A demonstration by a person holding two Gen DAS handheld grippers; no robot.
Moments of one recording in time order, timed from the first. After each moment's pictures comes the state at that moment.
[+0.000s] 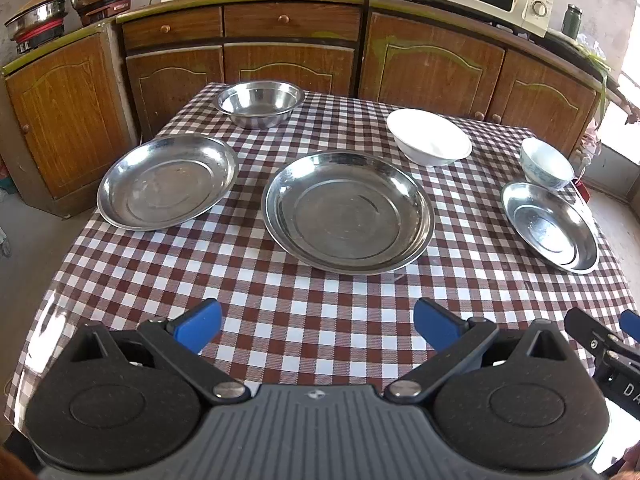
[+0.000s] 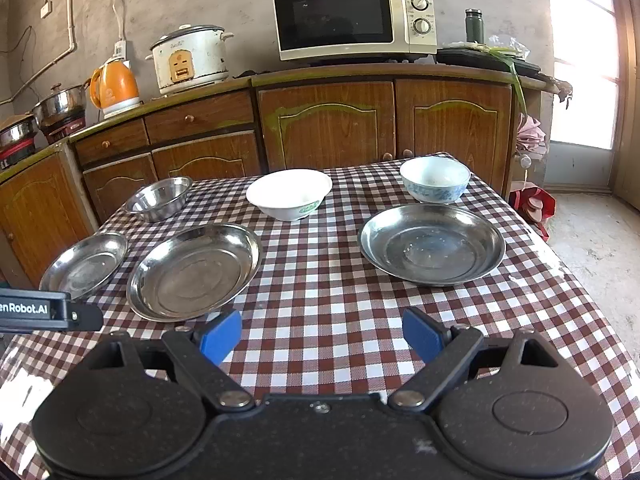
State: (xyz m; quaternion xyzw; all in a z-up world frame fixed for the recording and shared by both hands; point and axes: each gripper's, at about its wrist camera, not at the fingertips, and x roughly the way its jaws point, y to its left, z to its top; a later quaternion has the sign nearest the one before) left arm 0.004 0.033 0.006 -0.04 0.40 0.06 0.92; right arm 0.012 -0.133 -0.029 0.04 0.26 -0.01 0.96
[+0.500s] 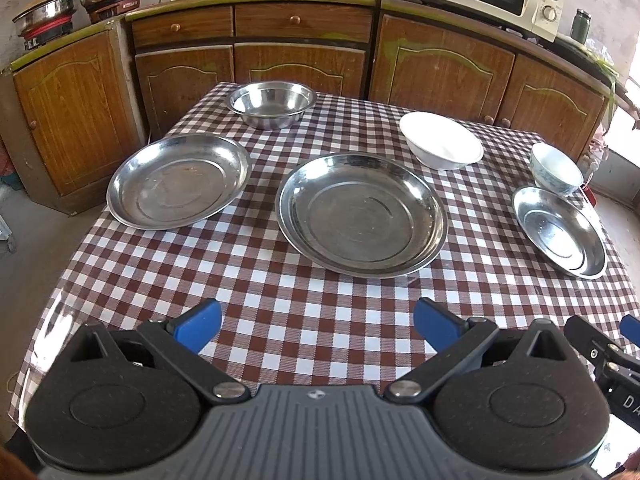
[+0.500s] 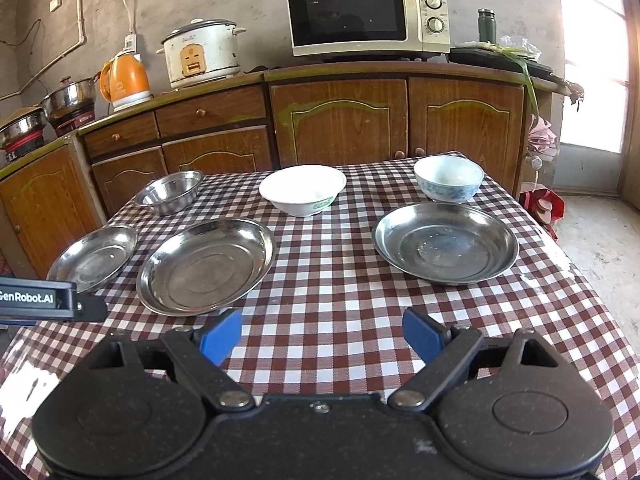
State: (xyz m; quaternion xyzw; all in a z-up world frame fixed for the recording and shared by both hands) left arm 0.003 0.042 0.006 -0.05 0.39 0.07 0.92; right arm 0.014 -0.123 -0.030 0.03 0.27 0.00 0.96
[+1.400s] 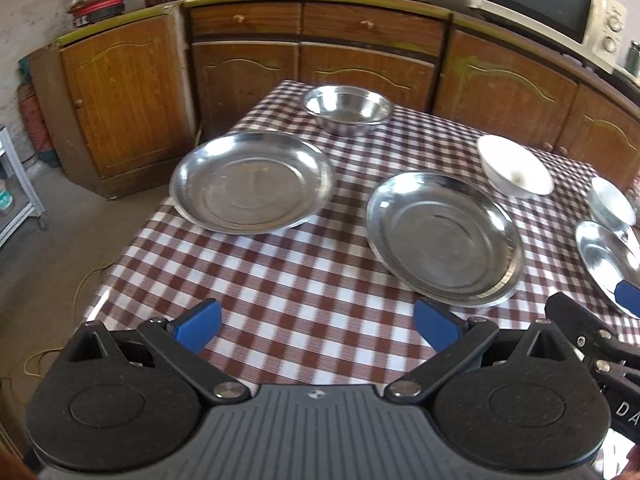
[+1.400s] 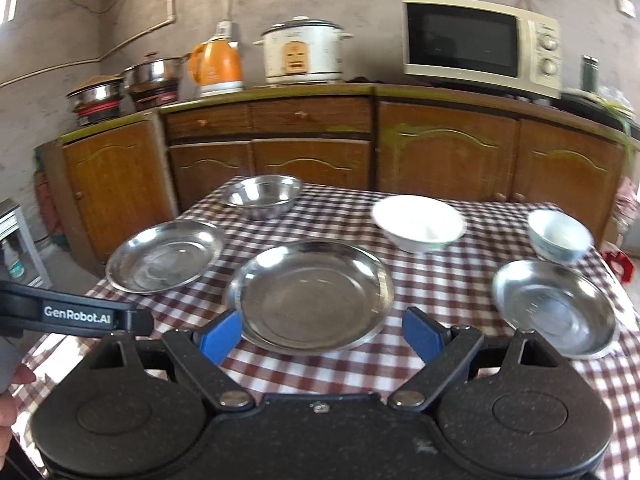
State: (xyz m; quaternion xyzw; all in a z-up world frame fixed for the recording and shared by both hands) left arm 0.009 0.107 0.005 -0.07 0.38 0.14 0.91; right arm 0.060 -0.028 -0.025 -0.03 0.24 0.12 0.96
